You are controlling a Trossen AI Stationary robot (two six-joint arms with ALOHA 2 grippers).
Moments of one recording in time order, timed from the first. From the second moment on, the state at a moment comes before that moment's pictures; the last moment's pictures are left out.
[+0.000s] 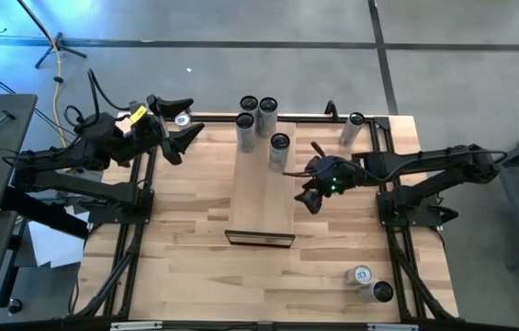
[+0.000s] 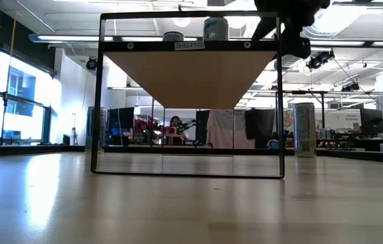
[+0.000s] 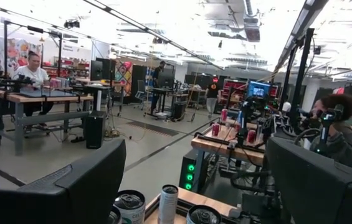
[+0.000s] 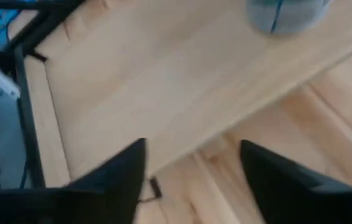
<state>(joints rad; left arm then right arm) 0.06 0.81 1.01 0.05 -0.39 -0.05 0.05 1.24 1.03 -0.60 0.05 0.68</state>
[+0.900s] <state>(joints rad) 0.07 0.81 1.01 0.03 -0.40 -0.05 0.02 1.32 1.03 -0.34 0.55 0.41</state>
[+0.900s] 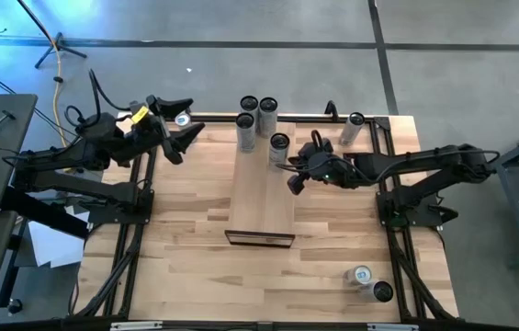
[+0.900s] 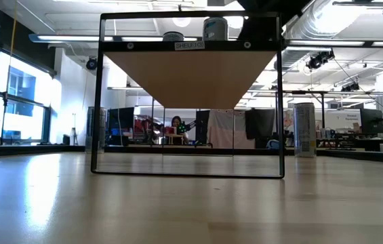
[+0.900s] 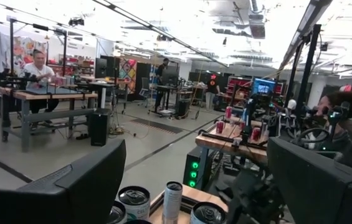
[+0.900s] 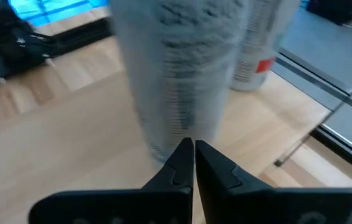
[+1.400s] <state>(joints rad) 0.07 0.81 1.01 0.02 -0.41 -0.02 0.01 1.33 1.03 -0.30 0.54 0.42</state>
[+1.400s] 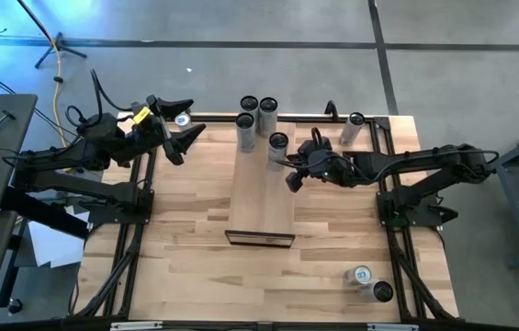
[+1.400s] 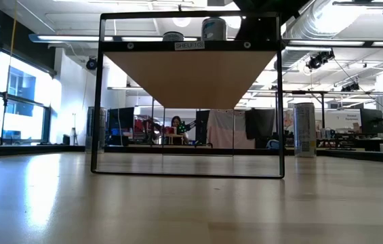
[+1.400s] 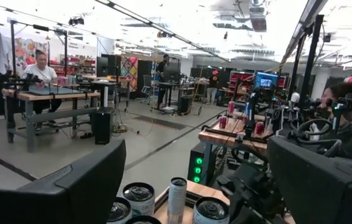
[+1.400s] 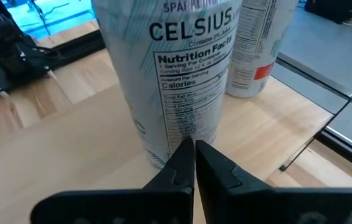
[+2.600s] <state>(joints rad) 0.07 0.81 1.01 0.02 -0.41 -0.02 0.01 1.35 1.03 -0.15 0.48 0.39</state>
